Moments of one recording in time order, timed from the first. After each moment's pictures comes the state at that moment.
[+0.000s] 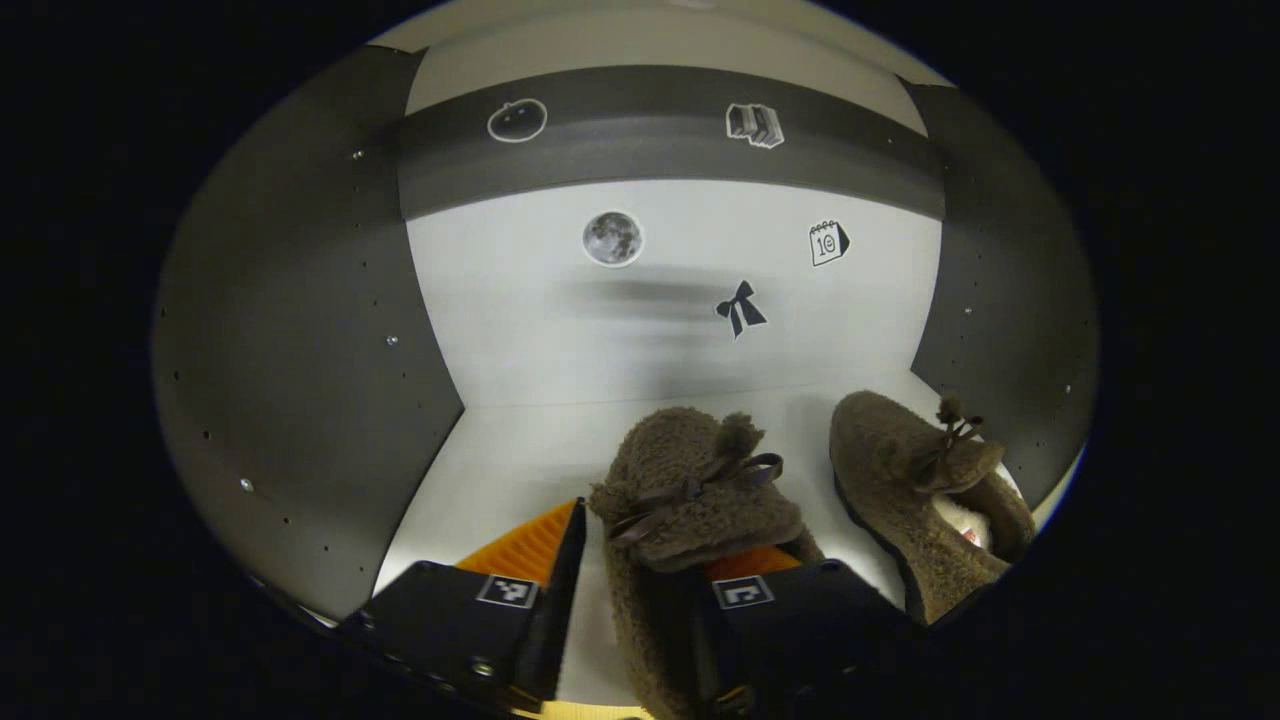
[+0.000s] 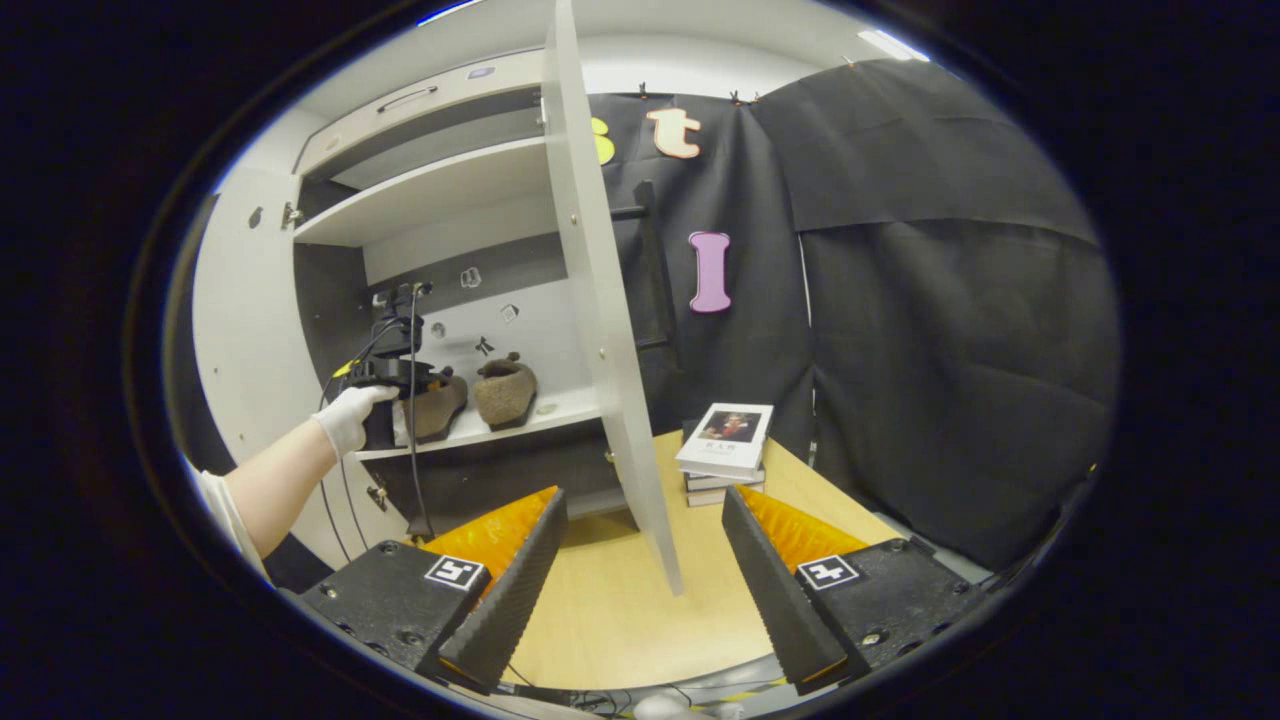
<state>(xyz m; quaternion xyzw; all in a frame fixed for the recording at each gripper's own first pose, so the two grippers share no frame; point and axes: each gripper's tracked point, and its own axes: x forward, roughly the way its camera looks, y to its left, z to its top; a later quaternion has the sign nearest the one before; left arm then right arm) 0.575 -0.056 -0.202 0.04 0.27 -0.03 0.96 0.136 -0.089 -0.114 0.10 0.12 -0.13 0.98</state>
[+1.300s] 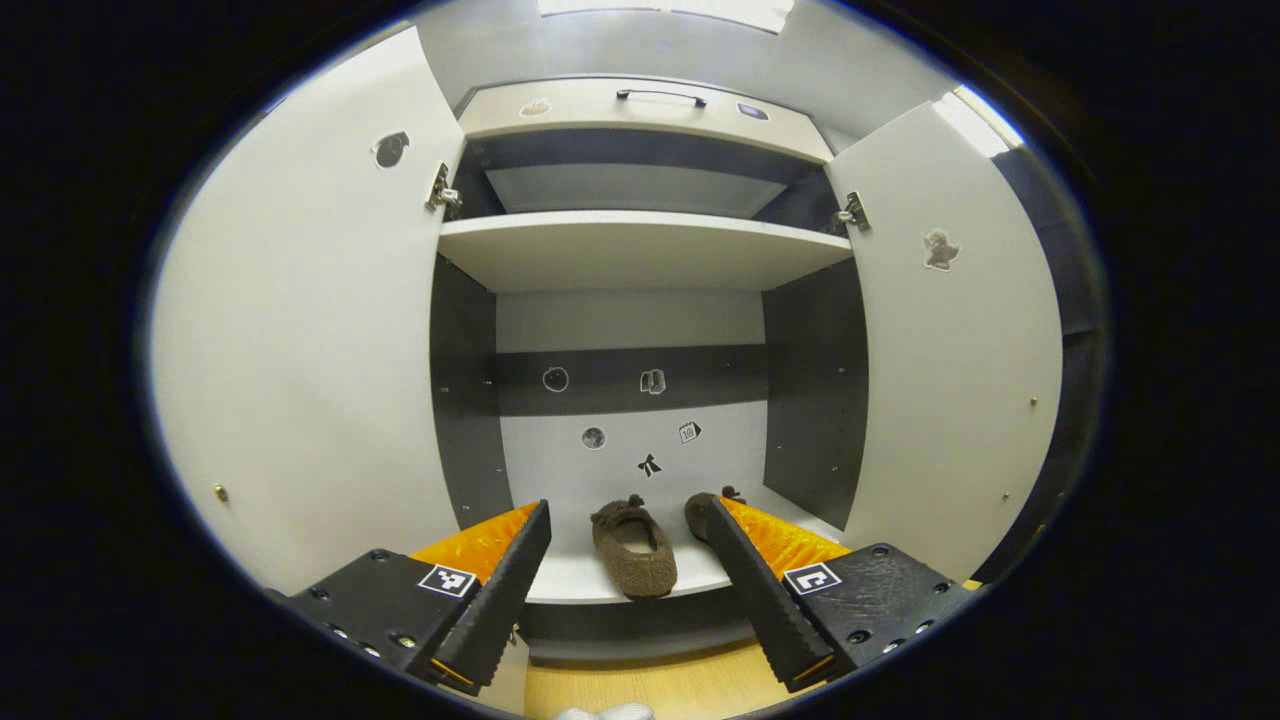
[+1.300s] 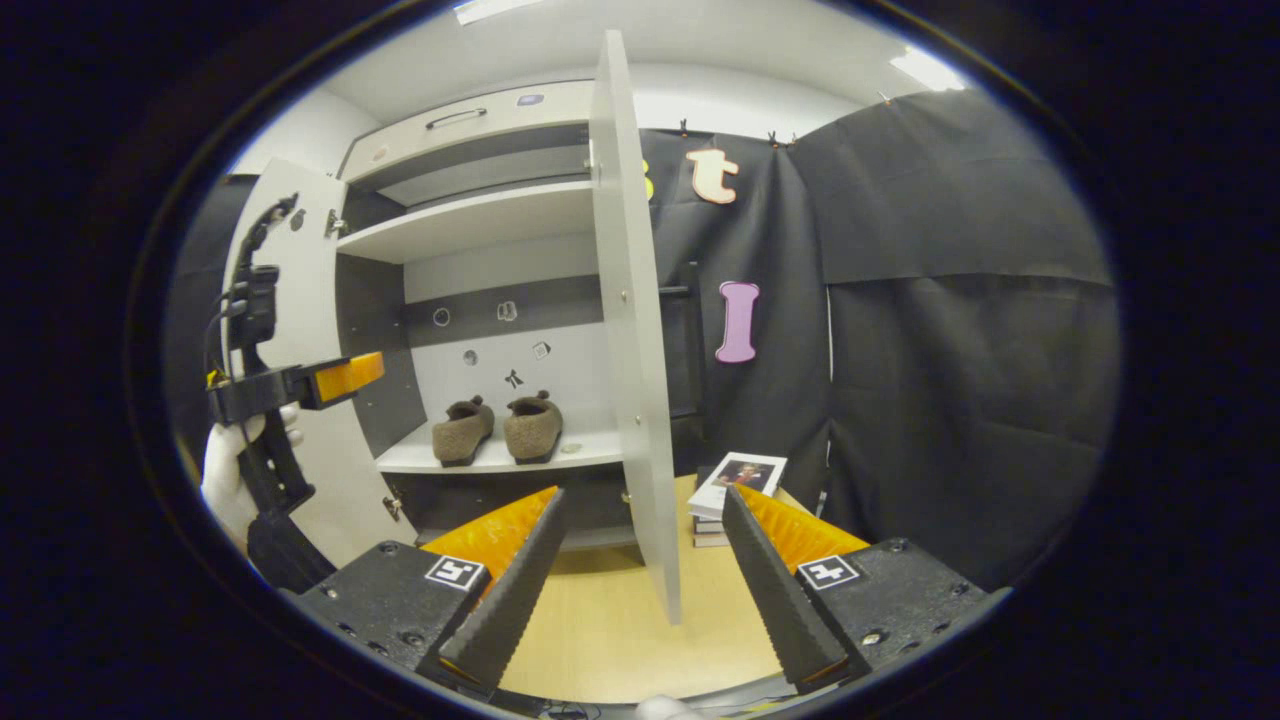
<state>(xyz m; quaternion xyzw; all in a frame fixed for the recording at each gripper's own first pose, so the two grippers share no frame) 0.288 -0.058 -0.010 0.01 0.00 -0.08 1.00 0.128 -0.087 -0.065 0.05 0.06 -0.10 0.99</state>
